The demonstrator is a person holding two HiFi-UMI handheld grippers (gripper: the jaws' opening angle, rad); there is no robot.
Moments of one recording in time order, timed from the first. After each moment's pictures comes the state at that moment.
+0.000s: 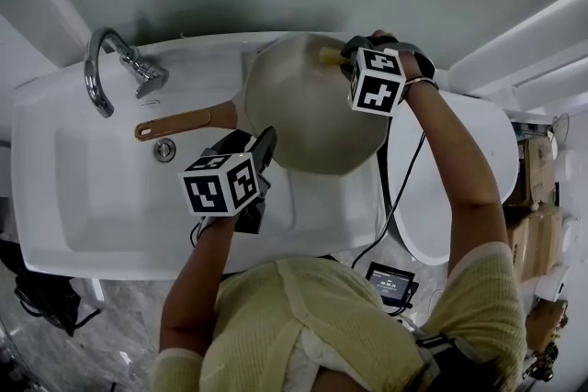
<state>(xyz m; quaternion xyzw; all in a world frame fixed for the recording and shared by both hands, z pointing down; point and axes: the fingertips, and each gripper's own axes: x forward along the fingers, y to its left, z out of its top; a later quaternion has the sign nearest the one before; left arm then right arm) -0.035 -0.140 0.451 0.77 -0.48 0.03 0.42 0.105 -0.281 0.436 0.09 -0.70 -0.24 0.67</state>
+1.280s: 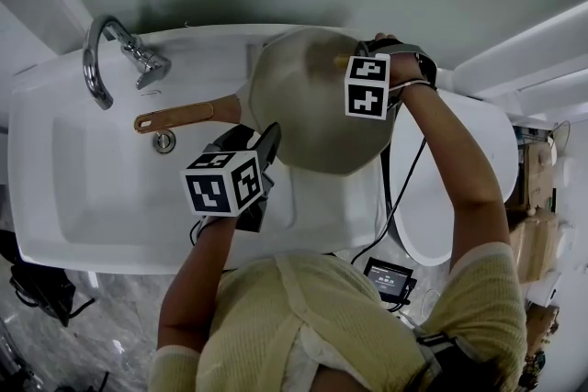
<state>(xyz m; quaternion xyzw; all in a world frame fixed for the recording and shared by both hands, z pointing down) -0.034 -0.139 0.450 0.77 -0.48 0.04 0.42 0.136 -0.289 0.469 0.06 -0.58 -0.27 0.77</state>
